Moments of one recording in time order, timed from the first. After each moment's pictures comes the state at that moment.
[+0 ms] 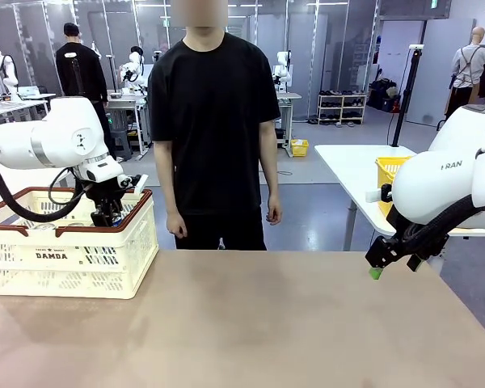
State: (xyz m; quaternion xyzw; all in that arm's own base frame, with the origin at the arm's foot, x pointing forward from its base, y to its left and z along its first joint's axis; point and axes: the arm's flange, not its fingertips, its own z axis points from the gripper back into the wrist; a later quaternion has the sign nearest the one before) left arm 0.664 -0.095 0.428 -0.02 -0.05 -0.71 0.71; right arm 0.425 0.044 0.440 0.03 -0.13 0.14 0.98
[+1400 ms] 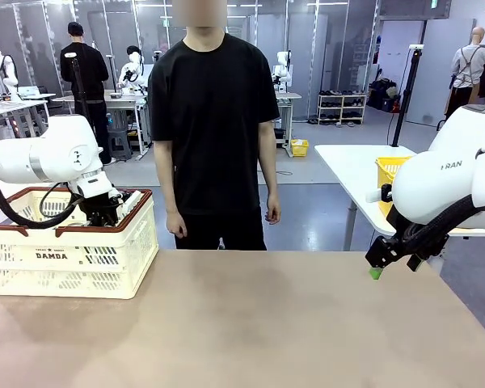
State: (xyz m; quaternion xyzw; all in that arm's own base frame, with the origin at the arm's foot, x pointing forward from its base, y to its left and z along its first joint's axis) left arm 0.673 -0.070 0.390 -0.02 -0.04 -0.75 0.66; right arm 0.425 0.044 0.440 0.03 -0.13 0.14 0.98
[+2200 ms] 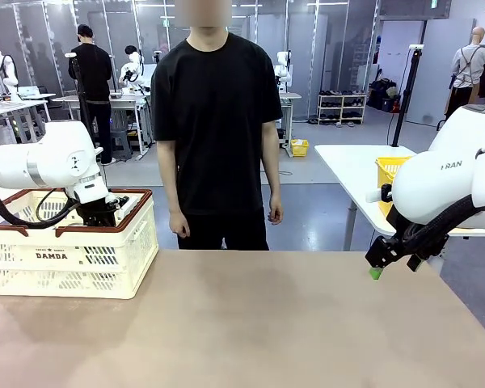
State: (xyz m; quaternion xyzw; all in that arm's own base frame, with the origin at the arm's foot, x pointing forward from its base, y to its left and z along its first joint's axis) left arm 0.670 -0.062 0.379 -0.02 -0.04 -0.76 0.65; right arm 0.425 0.044 0.440 0.03 -0.13 0.14 0.98
